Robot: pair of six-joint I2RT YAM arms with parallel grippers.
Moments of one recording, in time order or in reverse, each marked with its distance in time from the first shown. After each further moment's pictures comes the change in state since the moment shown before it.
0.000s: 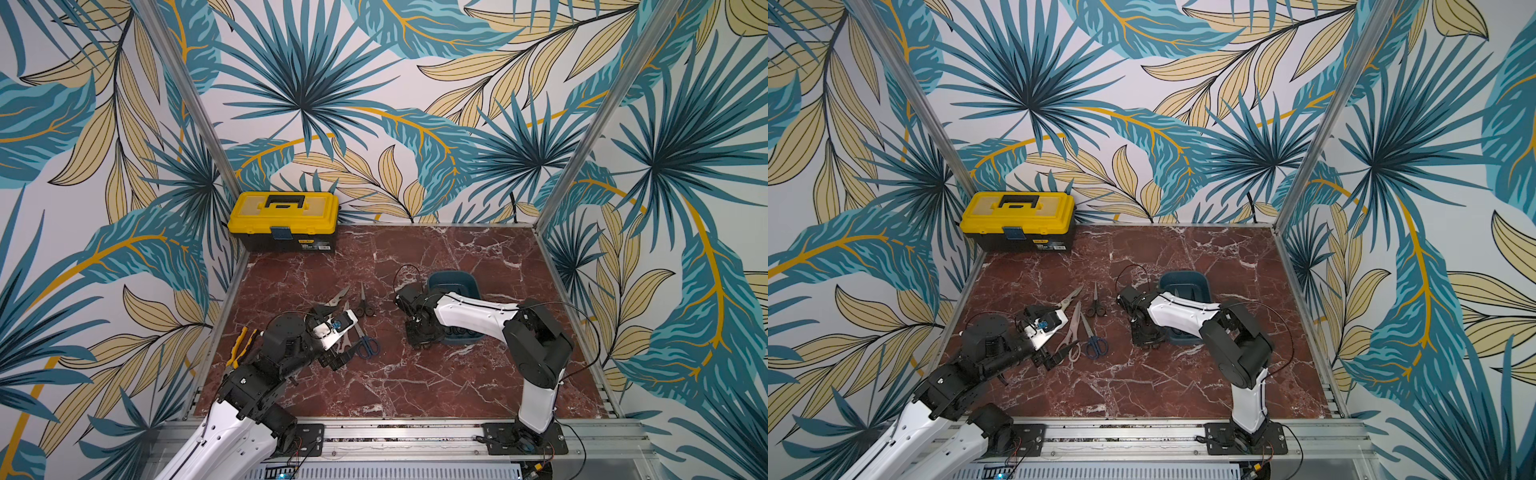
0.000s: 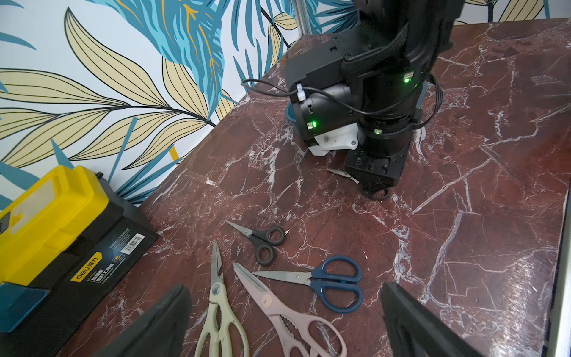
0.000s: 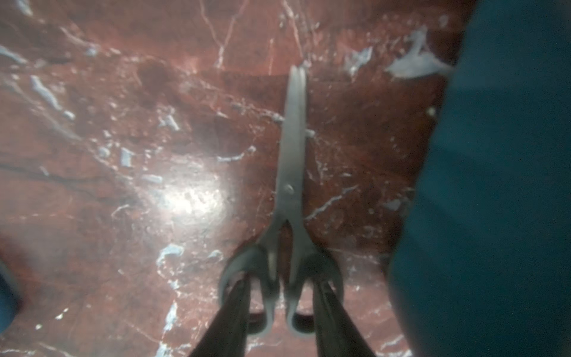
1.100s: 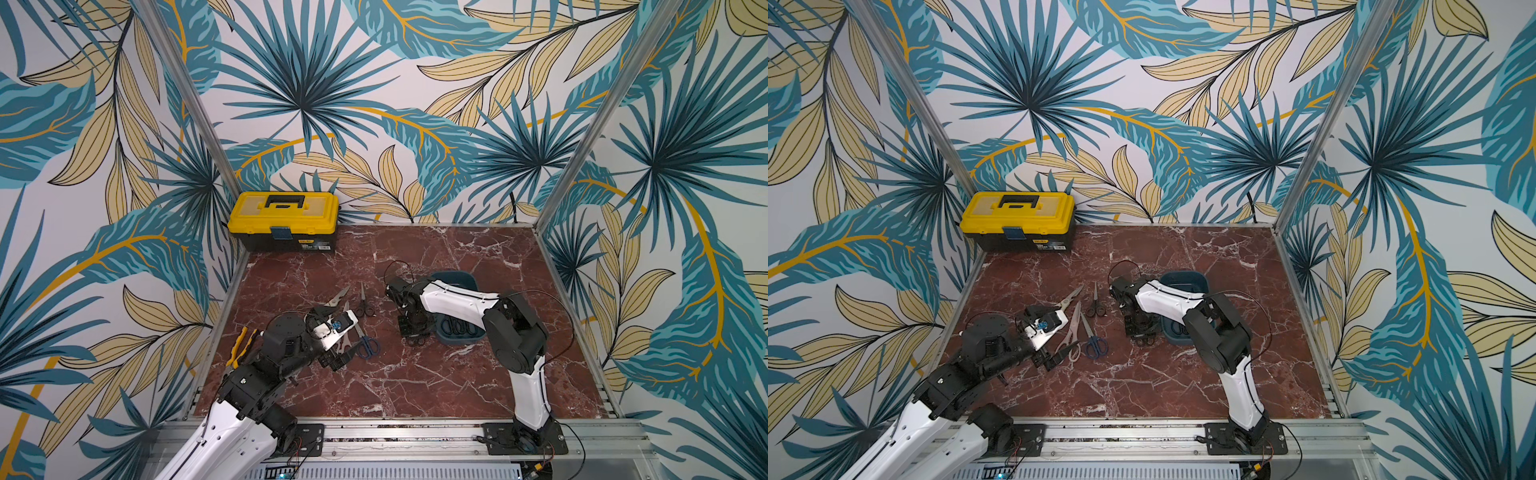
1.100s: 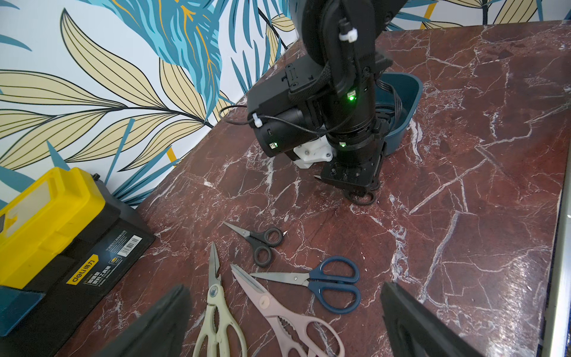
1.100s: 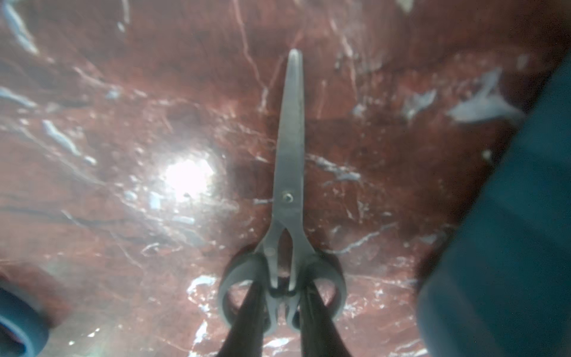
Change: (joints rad) left arm 0.000 0.000 0.000 0.000 0.008 0.000; right arm -0.021 0.178 0.245 -0.180 -0.058 -0.031
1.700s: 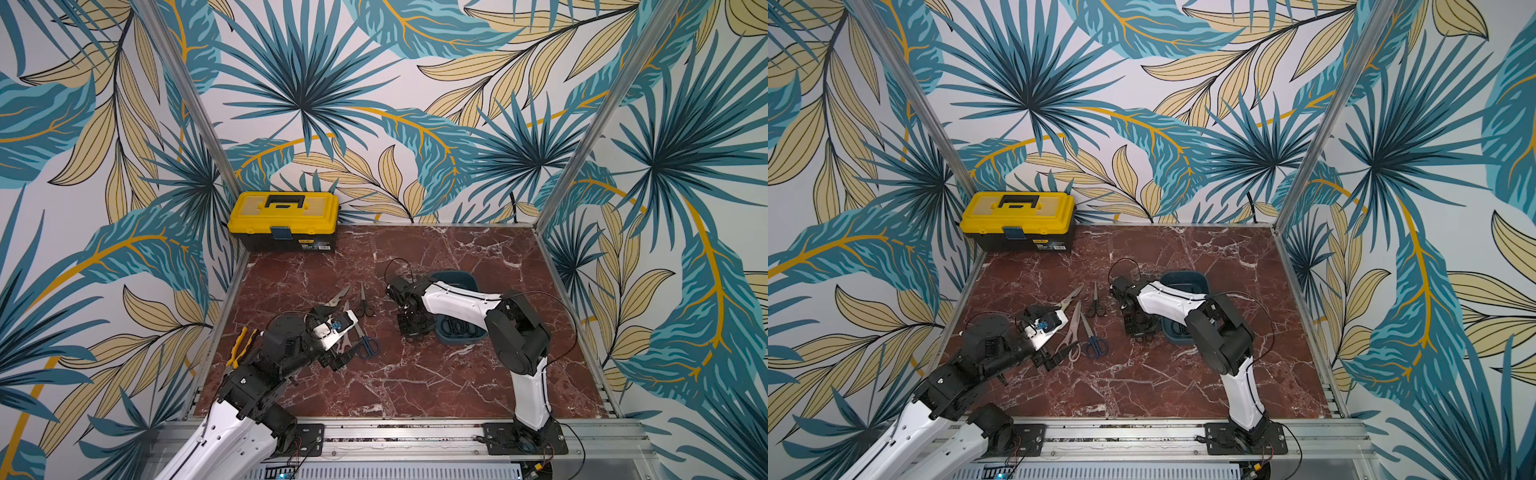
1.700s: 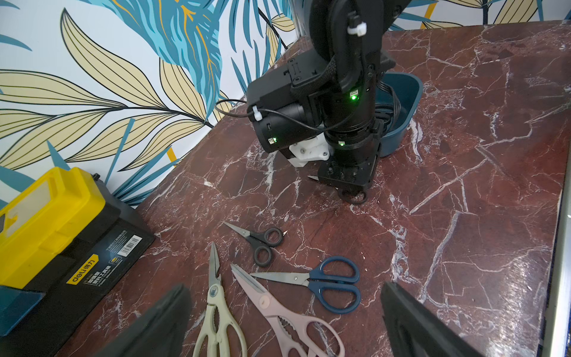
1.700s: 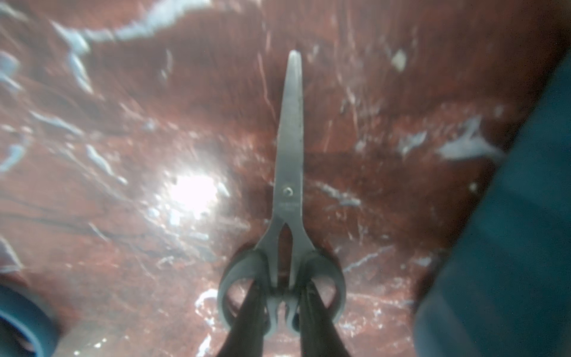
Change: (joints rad) left arm 0.000 0.000 0.000 0.000 0.000 0.000; right arm 0.000 -0.037 -0.040 0.090 0.032 -0.031
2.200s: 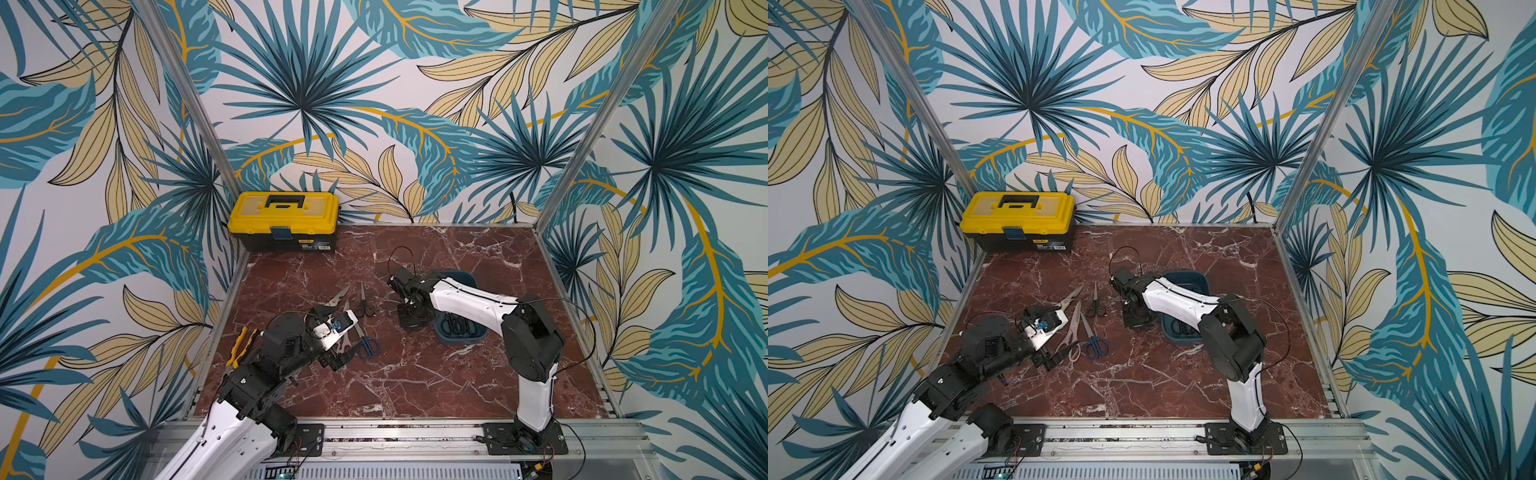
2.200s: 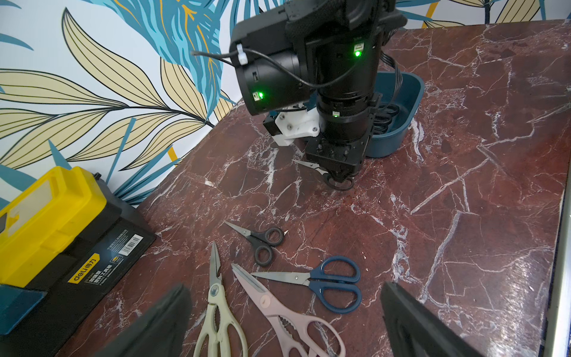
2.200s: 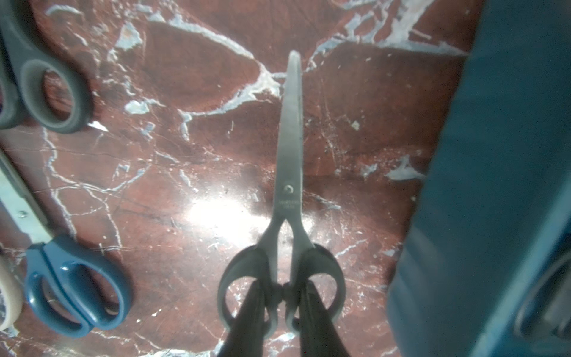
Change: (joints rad) left arm 0.000 0.000 0.000 0.000 -0.004 0.000; right arm -0.002 -0.090 0.018 0.010 0.026 -0.007
